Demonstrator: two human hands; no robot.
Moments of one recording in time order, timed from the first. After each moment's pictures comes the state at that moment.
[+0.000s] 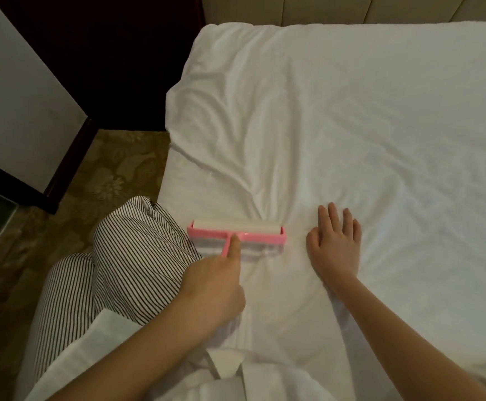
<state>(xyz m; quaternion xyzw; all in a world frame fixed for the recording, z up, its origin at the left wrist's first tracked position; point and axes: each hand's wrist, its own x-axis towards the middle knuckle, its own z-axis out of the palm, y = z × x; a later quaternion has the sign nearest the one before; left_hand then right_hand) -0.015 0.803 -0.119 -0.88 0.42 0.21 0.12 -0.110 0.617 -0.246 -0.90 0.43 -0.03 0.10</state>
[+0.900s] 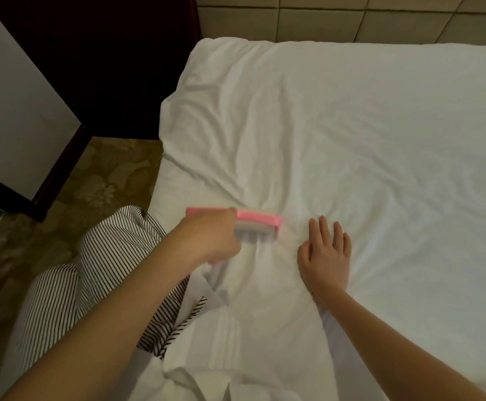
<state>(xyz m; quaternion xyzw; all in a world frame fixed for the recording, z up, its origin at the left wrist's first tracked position) 0.049 0.751 -0.103 -0.87 0.41 0.27 0.02 -0.108 0.618 -0.250 -0.89 0.43 -0.05 0.10</state>
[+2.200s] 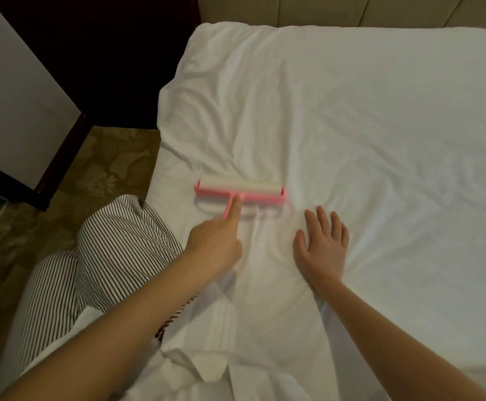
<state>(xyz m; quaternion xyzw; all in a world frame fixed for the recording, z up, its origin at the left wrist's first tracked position) 0.016 0.752 -0.135 -0.90 0.39 0.20 0.03 -0.115 0.615 -0.250 -0.89 0.43 -0.09 0.14</state>
